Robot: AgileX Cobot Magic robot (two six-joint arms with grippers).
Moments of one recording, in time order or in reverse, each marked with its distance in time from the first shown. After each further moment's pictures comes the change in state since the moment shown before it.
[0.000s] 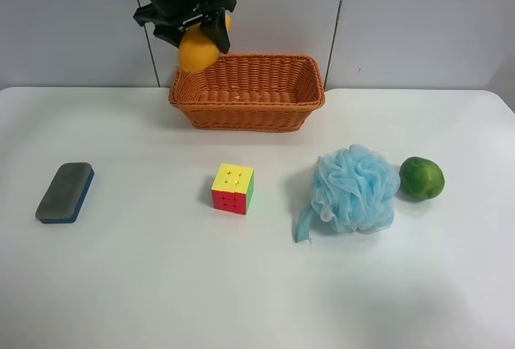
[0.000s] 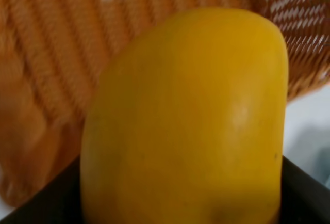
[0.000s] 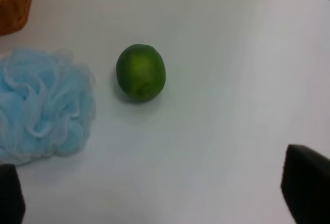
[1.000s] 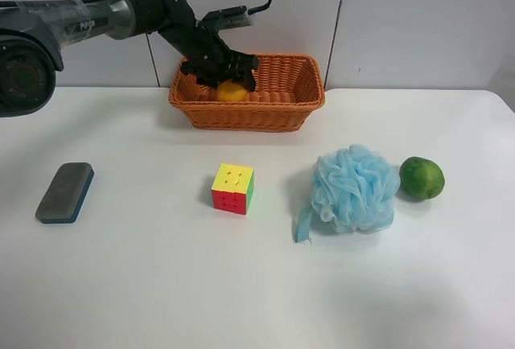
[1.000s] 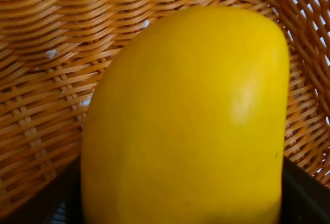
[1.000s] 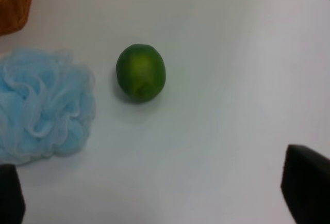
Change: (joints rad) left arm 0.000 0.275 -0.019 -0.133 -0.359 0.185; right arm 0.000 0.000 0.000 0.000 0.000 0.000
